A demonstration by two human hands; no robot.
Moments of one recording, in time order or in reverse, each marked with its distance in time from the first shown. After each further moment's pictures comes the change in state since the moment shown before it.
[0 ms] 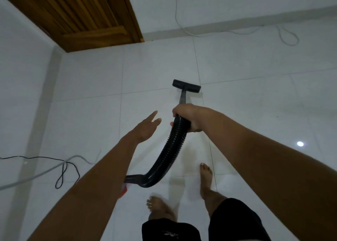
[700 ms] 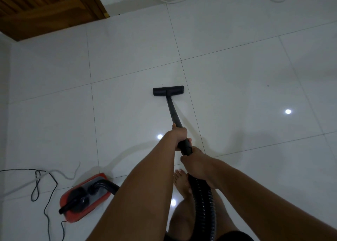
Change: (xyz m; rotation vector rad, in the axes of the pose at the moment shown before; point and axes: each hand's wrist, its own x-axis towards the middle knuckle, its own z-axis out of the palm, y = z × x) left_hand 0.129 -0.009 0.233 -0.472 -0.231 -0.569; right_hand 0.071 0.210 -0.048 -0.071 0.151 0.235
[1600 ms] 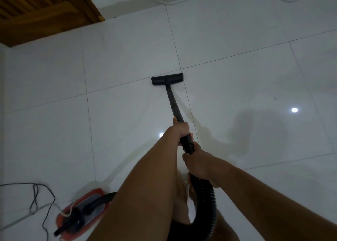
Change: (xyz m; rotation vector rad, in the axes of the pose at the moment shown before) left_hand 0.038 0.152 0.024 0.028 0.063 0.011; right_hand 0.034 -0.130 -0.092 -0.087 -0.110 -0.038
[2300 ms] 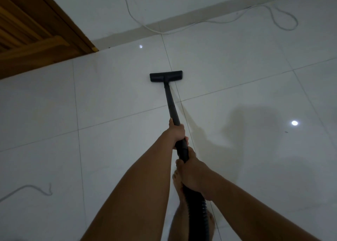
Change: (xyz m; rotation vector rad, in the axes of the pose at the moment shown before) left_hand 0.090 0.197 -0.039 0.097 0.030 0.117; right_hand 0.111 -0.158 -0.064 0.090 0.137 -0.128
